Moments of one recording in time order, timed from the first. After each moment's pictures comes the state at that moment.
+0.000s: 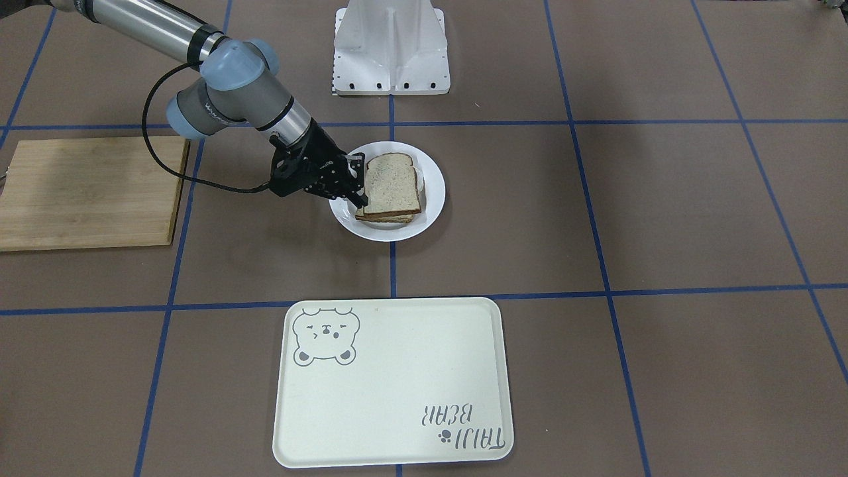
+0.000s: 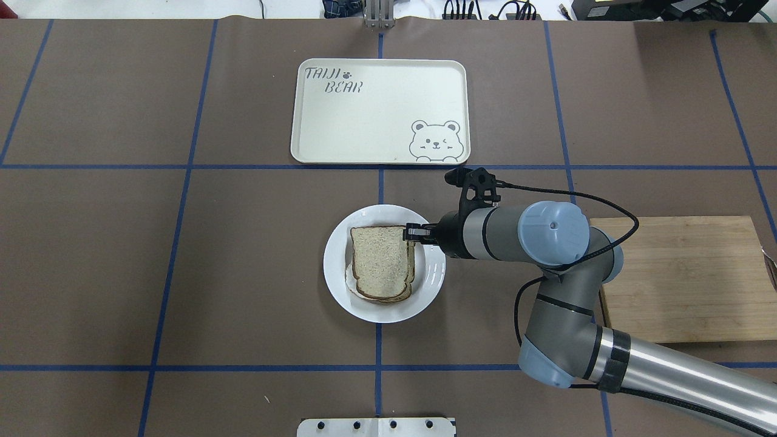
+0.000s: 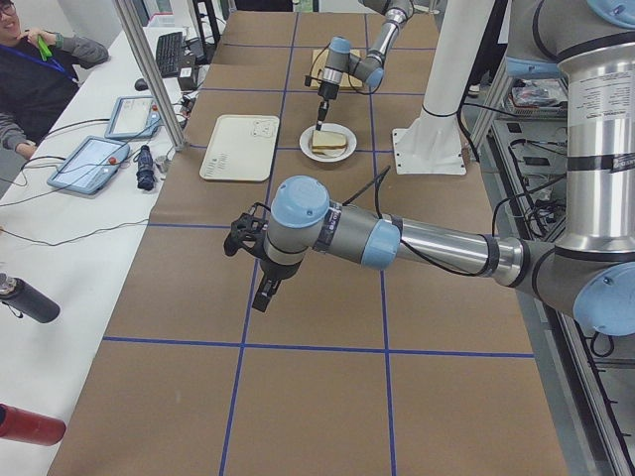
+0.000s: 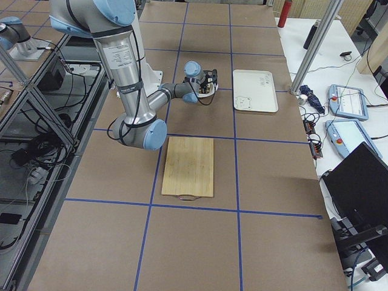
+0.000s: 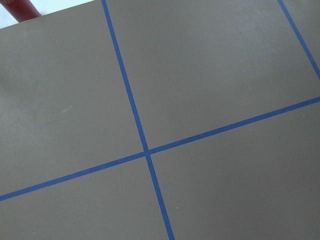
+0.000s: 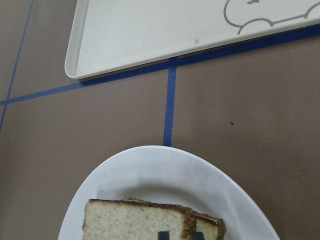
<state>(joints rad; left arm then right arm) -1.65 -1.46 -1.88 -1.70 -2.39 0.12 0.46 -1.13 1.59 -0.67 1.74 1.40</state>
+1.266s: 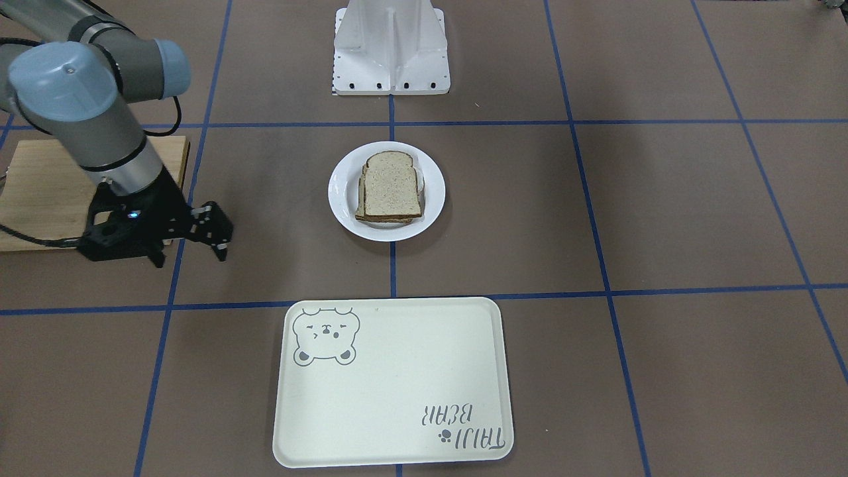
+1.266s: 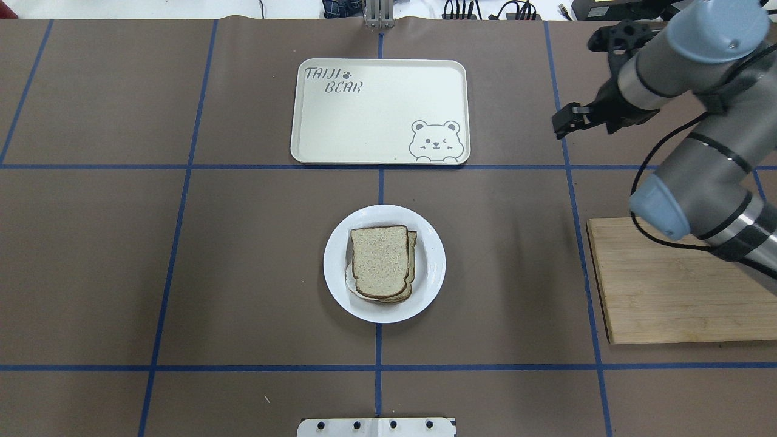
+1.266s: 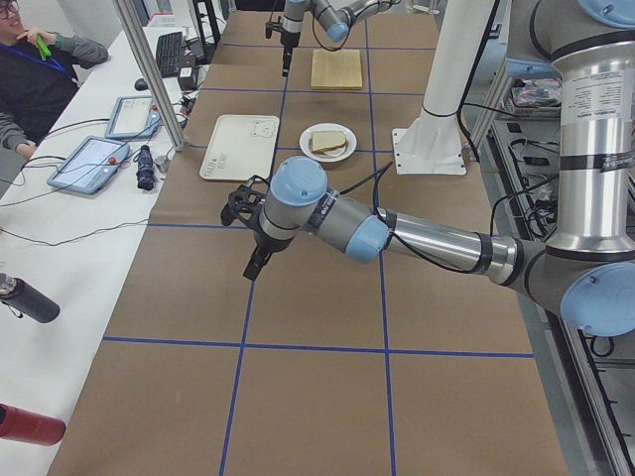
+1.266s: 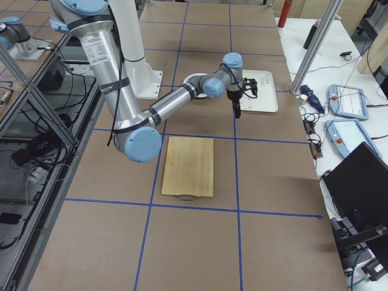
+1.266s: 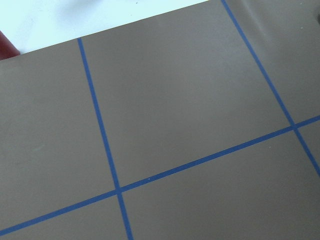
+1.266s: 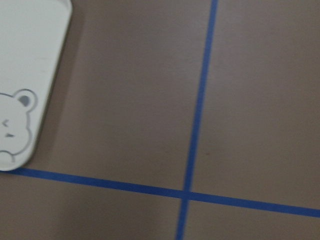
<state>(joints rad) -1.49 -1.50 -1.88 -2.03 -2.47 -0.21 1.01 -1.25 1.76 -1.46 2.09 0.65</state>
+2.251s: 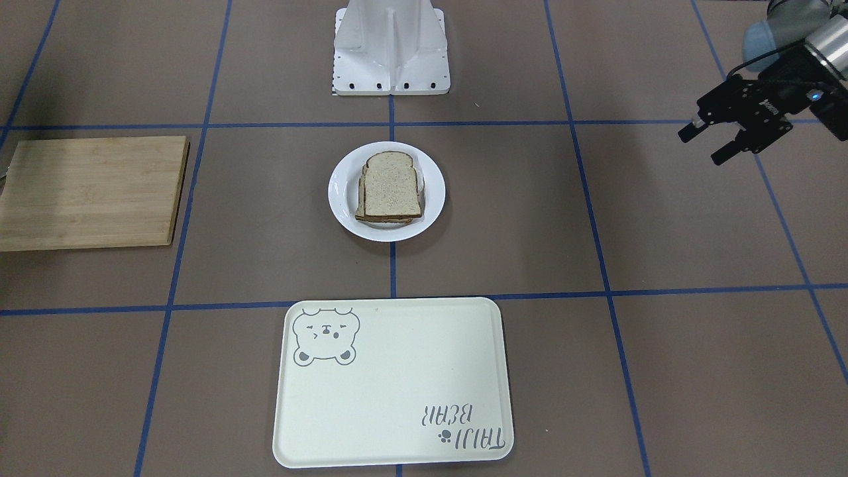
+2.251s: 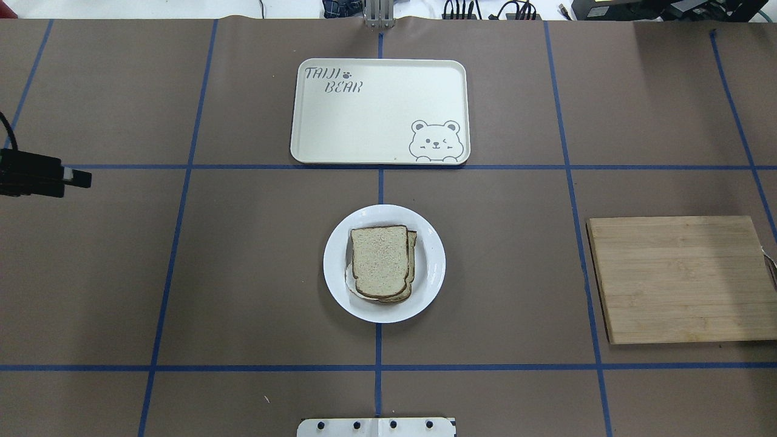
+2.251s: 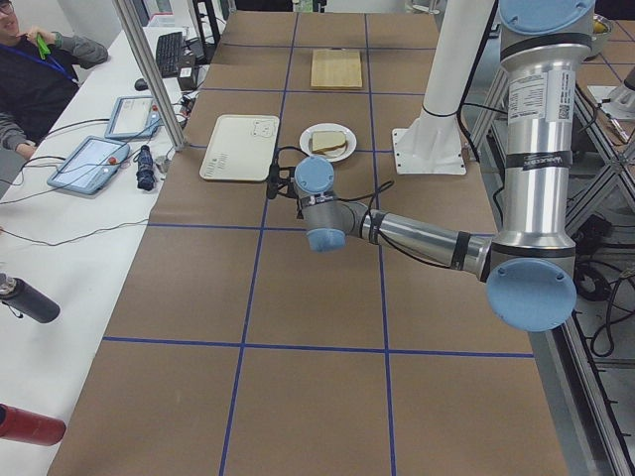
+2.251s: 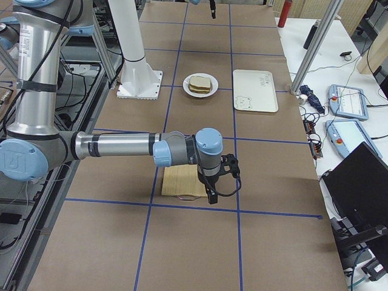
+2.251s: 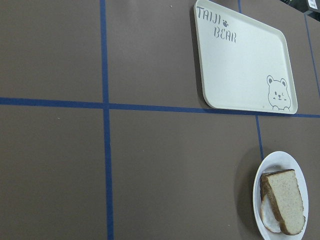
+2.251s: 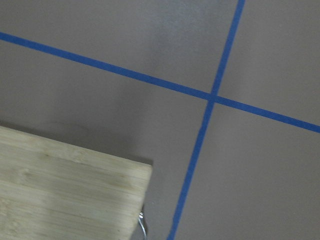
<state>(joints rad) -1.03 -1.56 -1.77 -2.73 -2.42 -1.29 1.52 -1.74 1.77 -1.48 2.27 -0.15</state>
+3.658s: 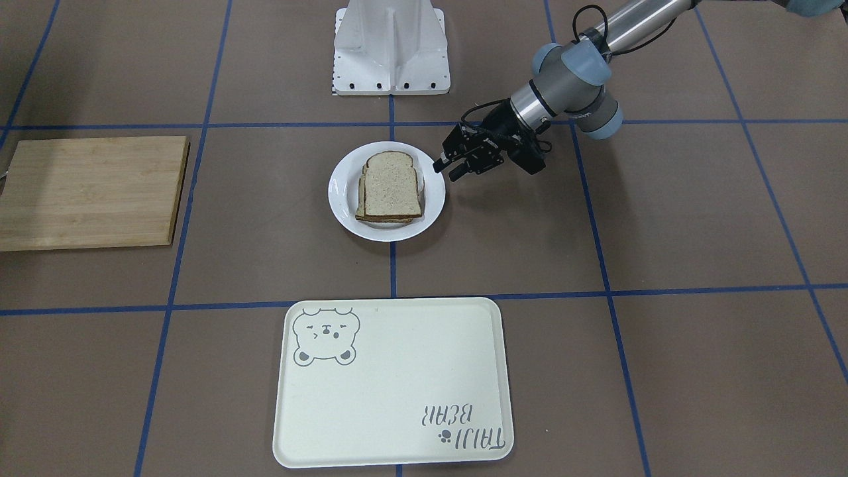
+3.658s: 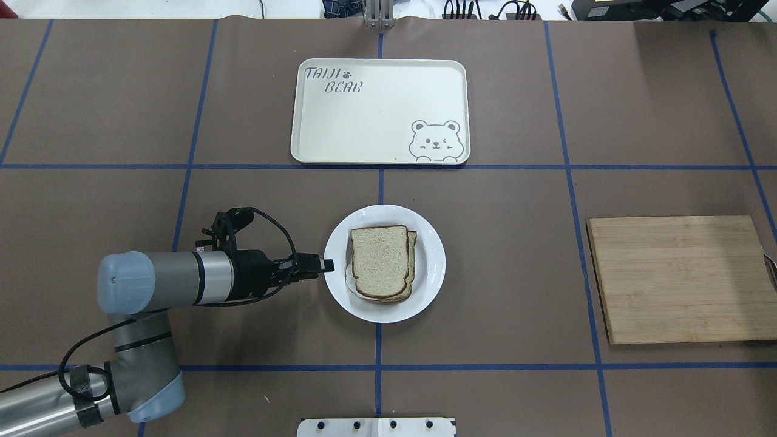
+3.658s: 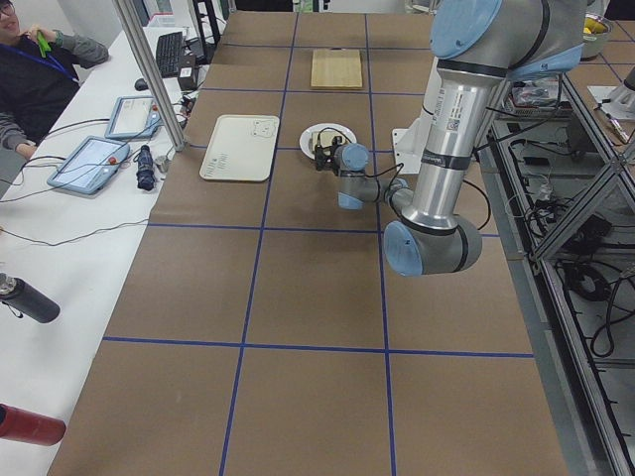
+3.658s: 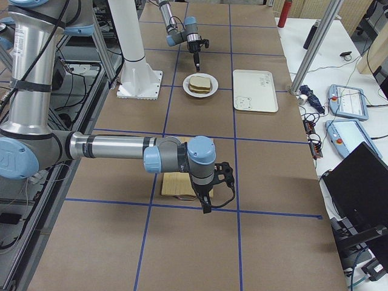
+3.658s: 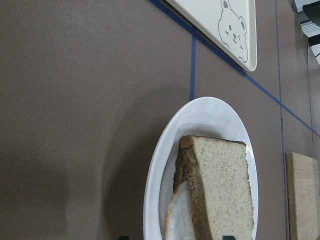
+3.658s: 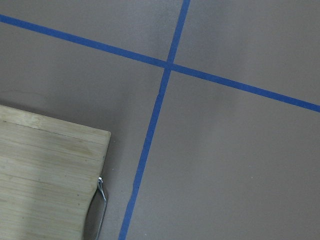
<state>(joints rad) -0.39 -1.90 -1.52 -2.92 -1.72 -1.64 1.55 -1.76 1.77 -1.48 2.27 -0.17</state>
